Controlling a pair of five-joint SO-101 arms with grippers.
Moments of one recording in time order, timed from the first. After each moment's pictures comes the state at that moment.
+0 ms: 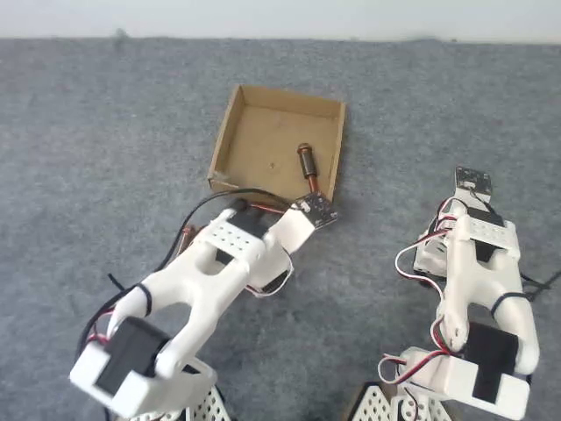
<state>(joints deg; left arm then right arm) 23.8 -3.5 45.9 62.0 -17.7 14.1 -8.0 46.0 57.1 2.8</state>
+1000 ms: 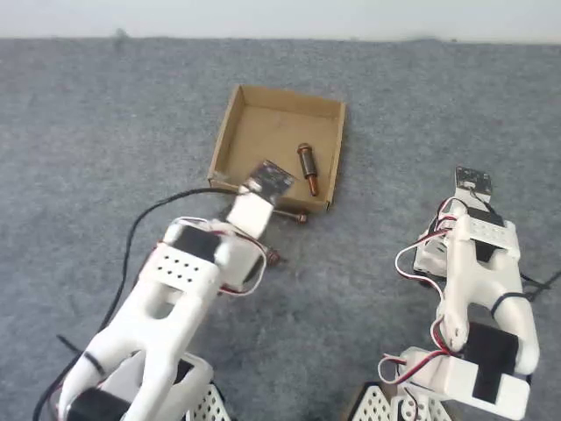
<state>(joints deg) 14.4 -31.5 55.9 62.8 -7.4 14.1 -8.0 46.0 57.1 2.8</state>
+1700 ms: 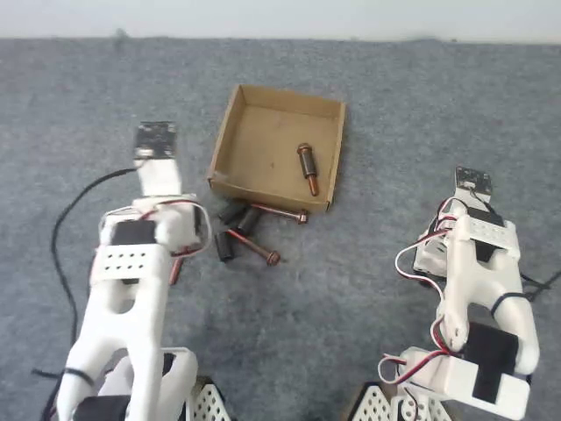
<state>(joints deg) -10.4 -31.5 55.9 46.6 6.2 14.1 -8.0 46.0 57.1 2.8</state>
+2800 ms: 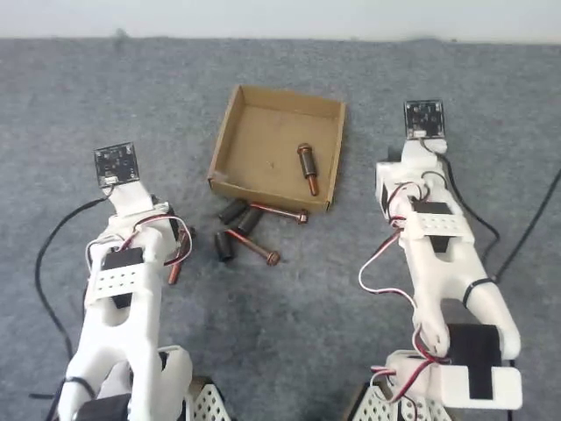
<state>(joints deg) -17.4 -31.9 70.4 24.5 8.5 -3.3 -8.1 46.0 8.5 3.0</state>
